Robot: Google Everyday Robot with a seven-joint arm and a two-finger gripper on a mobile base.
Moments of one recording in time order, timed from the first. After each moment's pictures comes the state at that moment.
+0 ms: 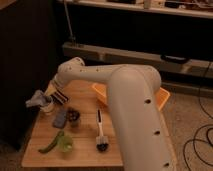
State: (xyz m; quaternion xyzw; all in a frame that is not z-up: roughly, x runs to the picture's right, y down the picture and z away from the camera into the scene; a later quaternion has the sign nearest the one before) arm -0.301 -0.022 0.855 -0.27 -0.22 0.38 0.86
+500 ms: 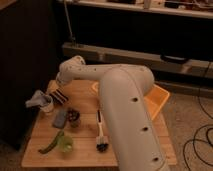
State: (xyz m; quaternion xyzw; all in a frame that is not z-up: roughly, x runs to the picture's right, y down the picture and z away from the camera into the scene) arm -0.290 -0.034 0.900 -0.26 -0.17 0.42 0.86
